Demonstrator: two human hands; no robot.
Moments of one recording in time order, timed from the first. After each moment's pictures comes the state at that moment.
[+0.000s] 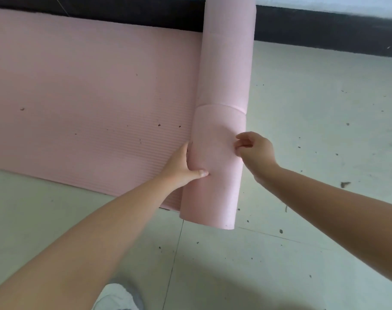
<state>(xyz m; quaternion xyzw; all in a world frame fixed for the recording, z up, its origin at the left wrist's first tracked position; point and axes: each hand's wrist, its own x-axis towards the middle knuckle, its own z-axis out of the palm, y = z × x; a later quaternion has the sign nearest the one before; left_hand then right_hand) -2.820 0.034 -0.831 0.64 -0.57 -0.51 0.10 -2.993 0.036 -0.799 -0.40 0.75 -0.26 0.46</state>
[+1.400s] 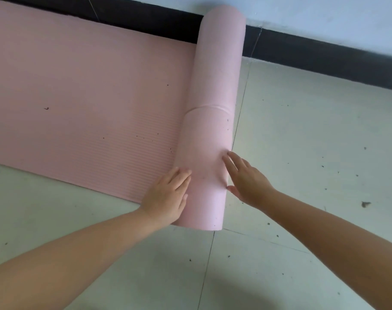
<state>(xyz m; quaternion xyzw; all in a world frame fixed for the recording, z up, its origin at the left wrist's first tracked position) -2.689 0.066 -0.837 0.48 -0.87 -0.13 0.01 -2.905 0.044 -0.814 -0.81 0.56 0.11 0.12</state>
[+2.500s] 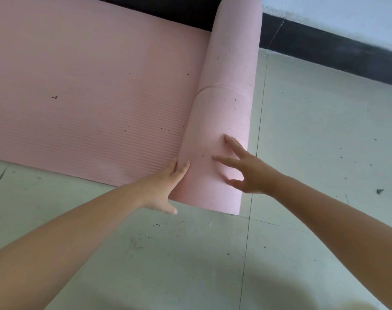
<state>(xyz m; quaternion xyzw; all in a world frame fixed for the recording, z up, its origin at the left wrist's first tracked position) -2.582 0.028 -0.820 0.45 -0.77 -0.39 -0.23 -2.822 0.027 -0.812 -0.82 0.51 0.05 0.26</state>
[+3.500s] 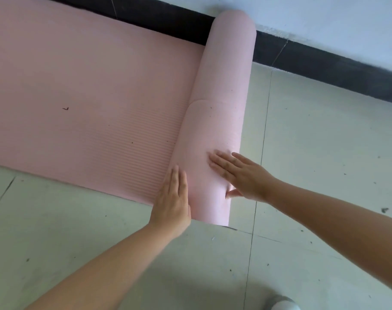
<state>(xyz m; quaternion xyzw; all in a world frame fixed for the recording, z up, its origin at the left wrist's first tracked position) -2.609 0.061 -0.833 0.60 -0.77 -0.22 -0.04 -2.817 0.001 -0.826 -0.93 0.34 0.12 0.01</state>
